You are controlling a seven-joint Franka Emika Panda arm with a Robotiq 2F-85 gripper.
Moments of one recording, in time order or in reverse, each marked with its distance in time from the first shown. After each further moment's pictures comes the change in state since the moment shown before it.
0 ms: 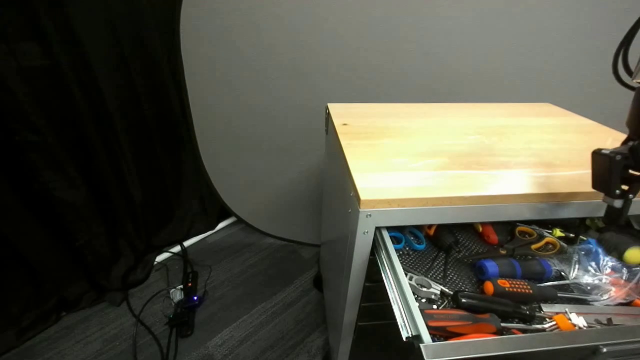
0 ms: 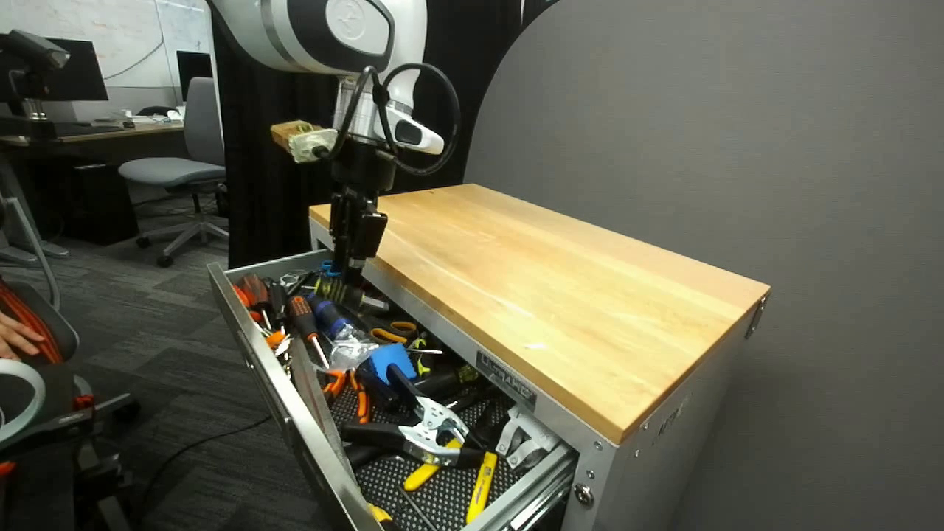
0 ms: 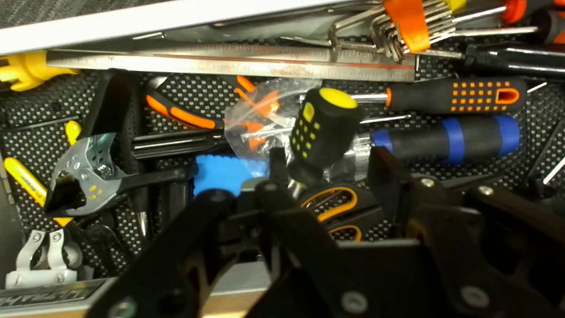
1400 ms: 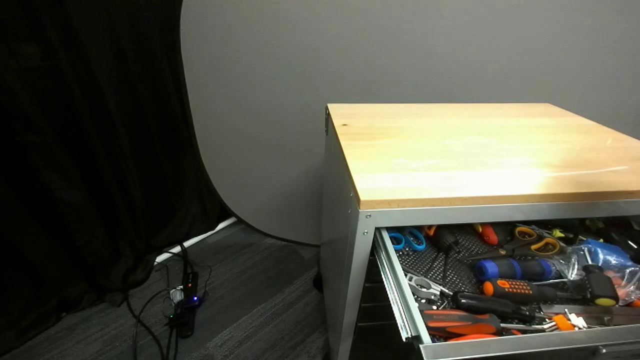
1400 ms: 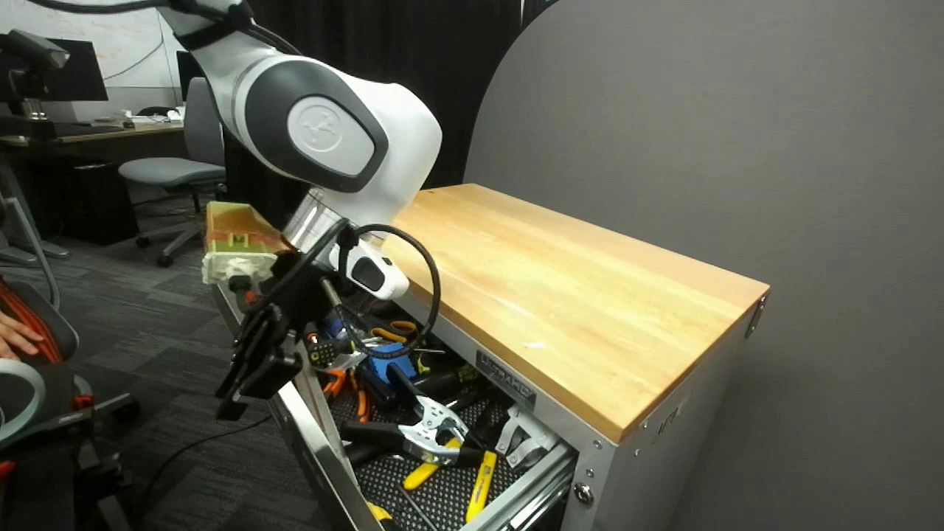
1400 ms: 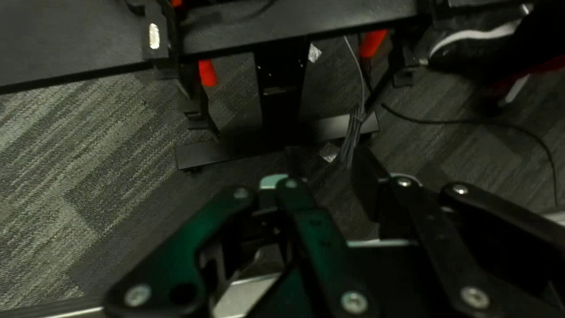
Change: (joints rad) arm -0.140 0.023 -0.039 -0.241 0.076 -0.103 -0.207
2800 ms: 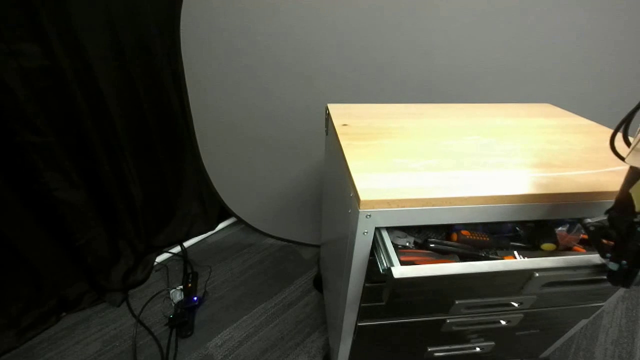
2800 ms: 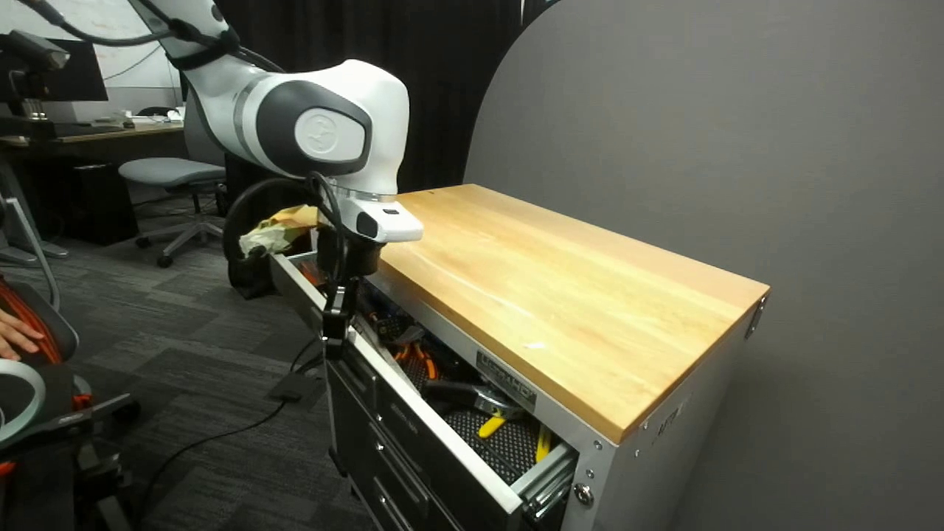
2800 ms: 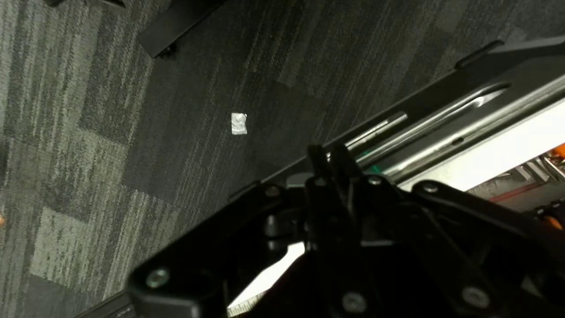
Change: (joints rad) arm 0.148 0.072 -0.009 0.065 -0.063 0.420 0.608
